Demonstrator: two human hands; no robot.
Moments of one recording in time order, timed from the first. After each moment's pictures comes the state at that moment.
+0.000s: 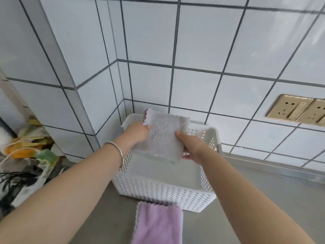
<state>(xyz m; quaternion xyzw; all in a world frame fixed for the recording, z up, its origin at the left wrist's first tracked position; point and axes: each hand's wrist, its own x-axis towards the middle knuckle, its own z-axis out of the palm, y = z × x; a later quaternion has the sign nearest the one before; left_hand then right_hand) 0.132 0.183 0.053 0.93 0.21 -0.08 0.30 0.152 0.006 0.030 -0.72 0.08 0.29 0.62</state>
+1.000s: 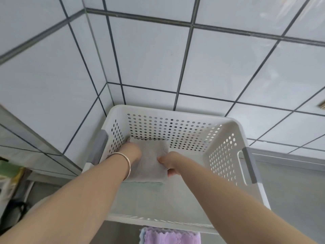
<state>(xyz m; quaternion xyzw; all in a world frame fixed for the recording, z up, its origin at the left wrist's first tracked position) 0.207 0.223 -0.072 0.90 0.13 -0.40 -0.02 0.218 0.095 -0.105 -0.78 0.16 0.45 0.40</state>
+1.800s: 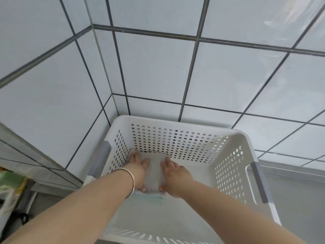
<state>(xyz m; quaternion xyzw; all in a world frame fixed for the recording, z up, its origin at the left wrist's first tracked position) 0.194 0.231 -0.105 0.92 0.01 -0.38 -0.07 0.204 0.085 -0.122 -0.93 -0.28 0.25 -0.03</state>
